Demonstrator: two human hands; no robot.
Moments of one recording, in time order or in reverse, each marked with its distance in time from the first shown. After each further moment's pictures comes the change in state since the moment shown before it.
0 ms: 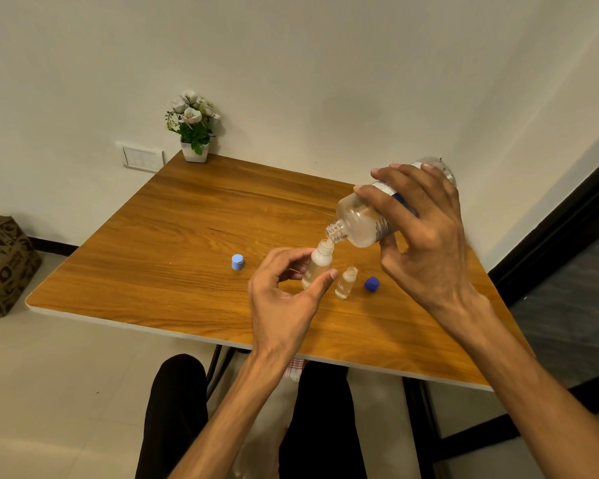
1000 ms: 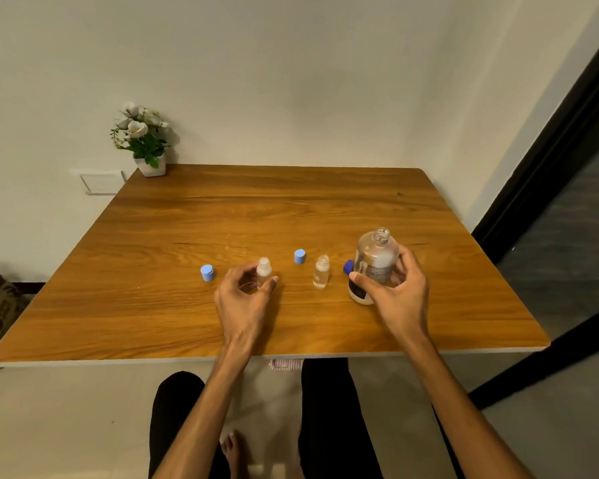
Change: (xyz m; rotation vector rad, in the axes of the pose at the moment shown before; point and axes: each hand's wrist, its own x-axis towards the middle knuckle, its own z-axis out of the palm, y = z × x) left_hand 0.017 -0.082 0.004 0.341 -0.024 -0.310; right_hand -0.138 0.009 0.071 0.729 0.114 1.191
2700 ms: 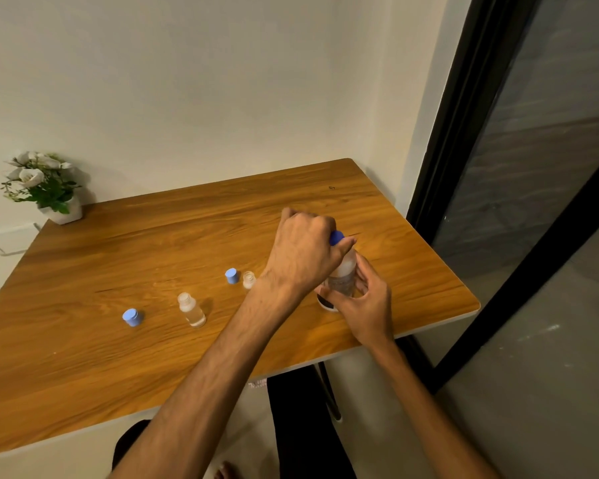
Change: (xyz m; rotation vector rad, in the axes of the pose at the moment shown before) left_hand -0.032 0.171 0.148 0.785 -0.584 0.866; right_hand 0.002 0.049 -0.051 0.101 0.061 -0.037
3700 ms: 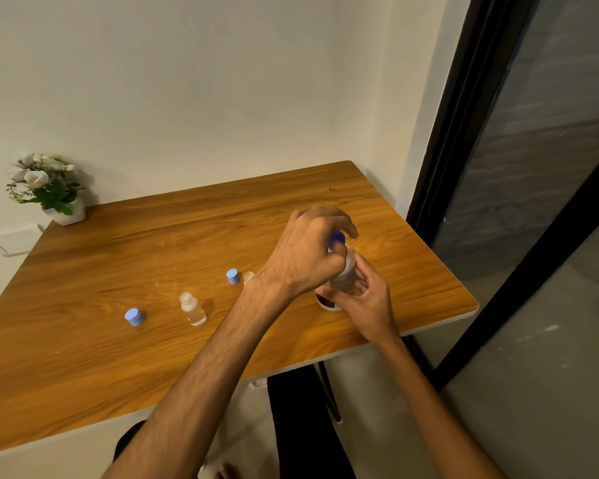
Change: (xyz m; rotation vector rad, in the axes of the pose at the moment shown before) left_hand -0.006 -0.001 -0.016 -0.282 -0.034 0.156; right_hand 0.008 0.003 -0.008 0.018 -0.109 0.075
